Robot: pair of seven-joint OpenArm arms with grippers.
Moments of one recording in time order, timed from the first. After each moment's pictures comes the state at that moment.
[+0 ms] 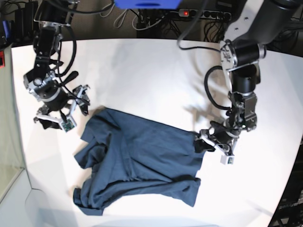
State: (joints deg) left arm -29.9 -6.5 -18.5 33.1 -4.4 -32.9 17.4; right arm -3.1 5.3 16.2 99.2 -14.7 40.5 -34.9
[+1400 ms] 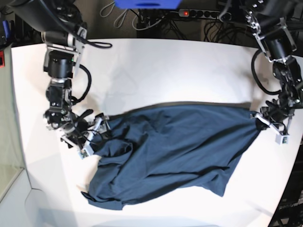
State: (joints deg) left arm -12.4 -19.5 -28.0 67.0 -18.0 -32.7 44.3; right arm 22.0 4.0 16.2 53.8 -14.5 40.1 -22.6
